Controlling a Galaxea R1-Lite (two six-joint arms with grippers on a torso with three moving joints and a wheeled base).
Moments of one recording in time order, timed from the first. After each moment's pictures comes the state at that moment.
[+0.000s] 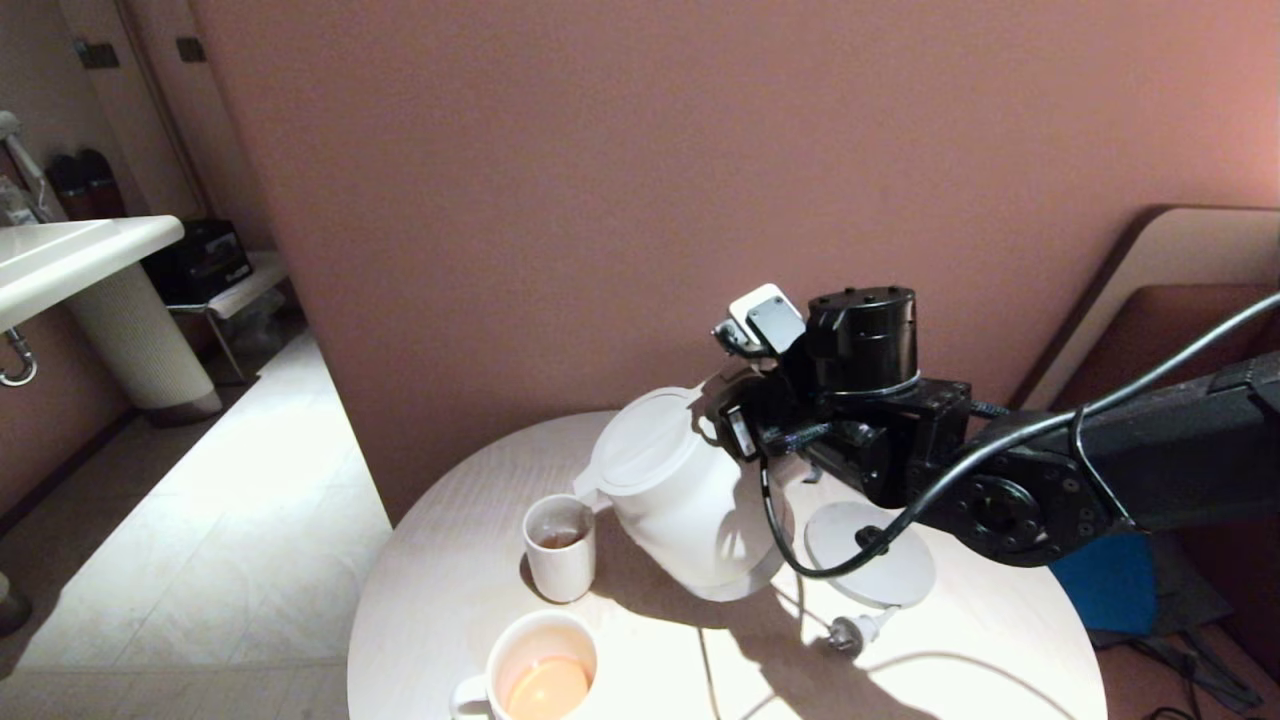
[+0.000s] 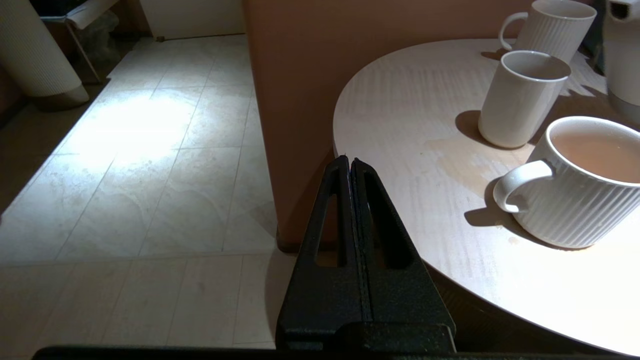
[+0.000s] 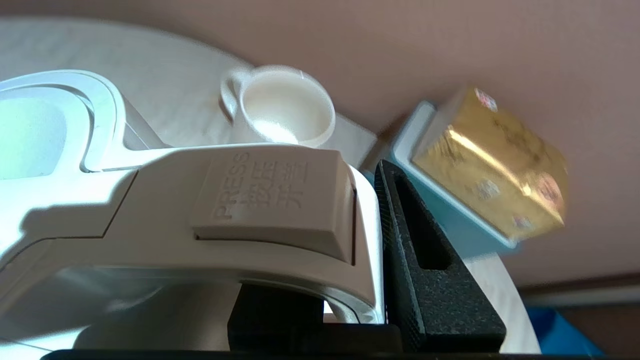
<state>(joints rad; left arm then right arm) 0.00 0.00 -0.01 0.02 0.00 -0.01 0.62 1.91 -1.11 -0.53 -0.38 -0.26</state>
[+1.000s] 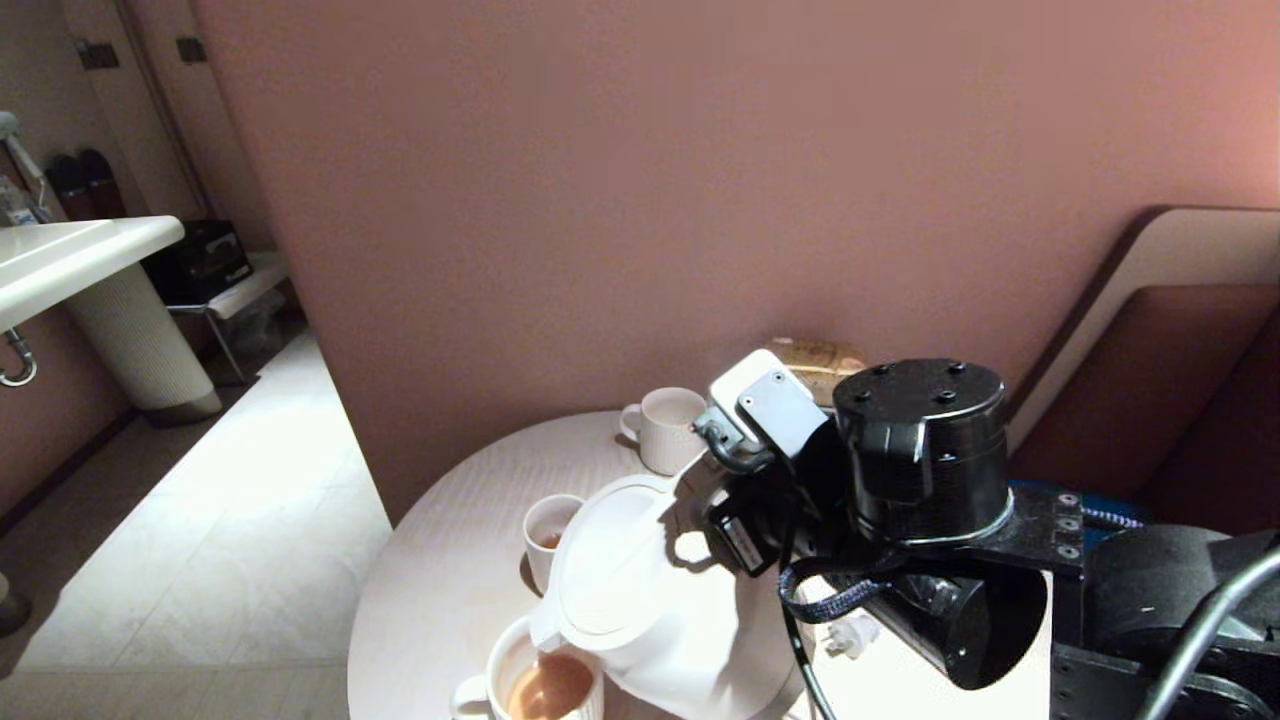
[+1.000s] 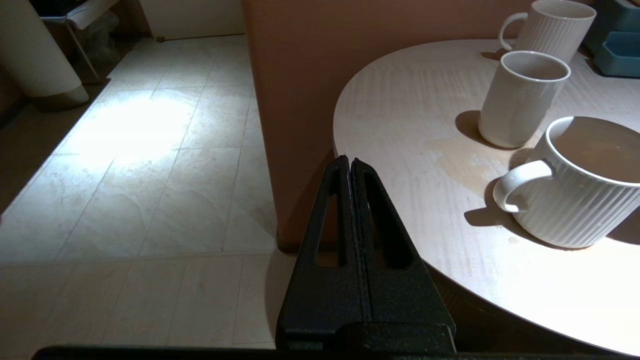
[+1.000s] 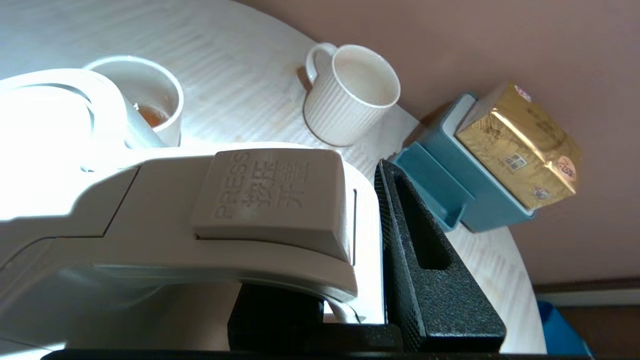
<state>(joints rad) 0.00 0.00 -0.01 0.02 0.00 -0.01 0.87 1.72 -0.87 -0.53 -0.54 -0.27</state>
